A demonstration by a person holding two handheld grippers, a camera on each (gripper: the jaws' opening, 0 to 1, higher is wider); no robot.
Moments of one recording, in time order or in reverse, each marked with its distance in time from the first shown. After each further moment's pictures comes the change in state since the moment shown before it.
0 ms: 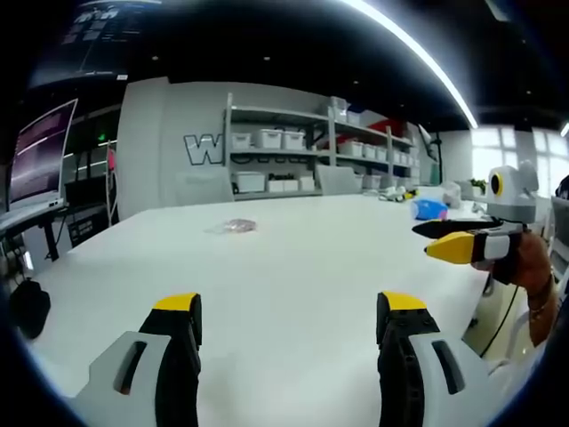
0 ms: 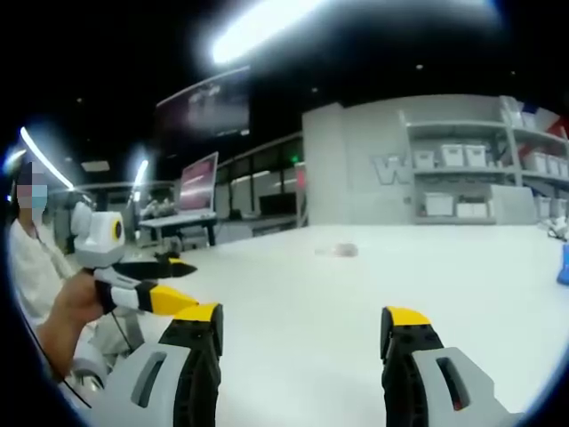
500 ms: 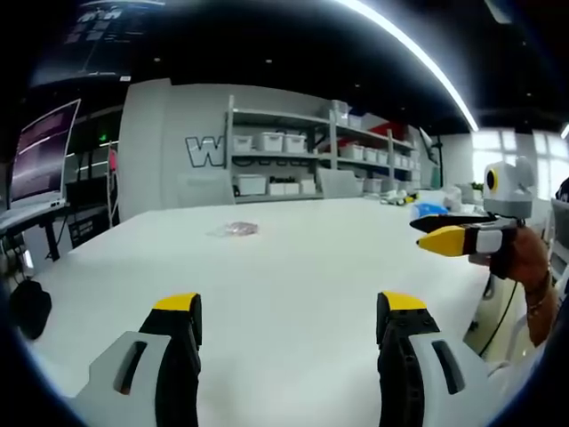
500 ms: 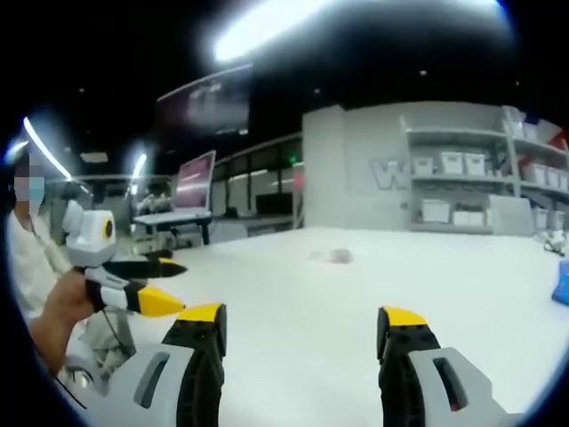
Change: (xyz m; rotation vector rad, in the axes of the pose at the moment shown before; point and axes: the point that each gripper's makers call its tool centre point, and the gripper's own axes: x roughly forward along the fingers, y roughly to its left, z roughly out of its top) left arm -0.002 0.003 0.004 -0.007 -0.013 0.000; right arm 0.007 -0.009 0.011 -0.048 0.002 -0.031
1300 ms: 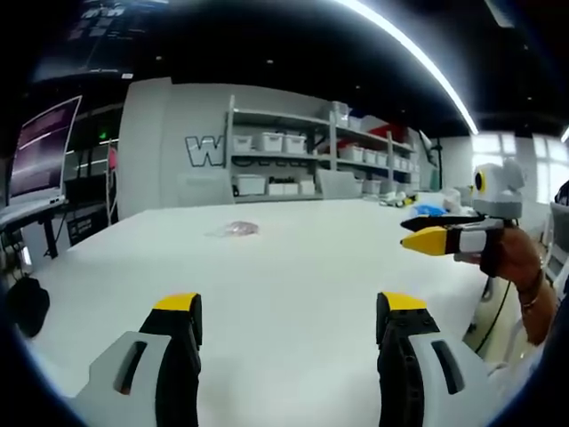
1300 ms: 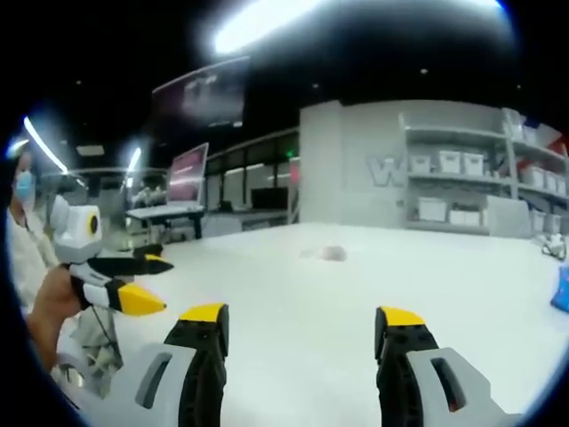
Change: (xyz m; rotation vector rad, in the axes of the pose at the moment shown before) left arm 0.002 0.003 -0.001 -0.012 0.001 -0.007; right arm 0.018 -0.010 -0.003 -0.011 0.026 -0.015
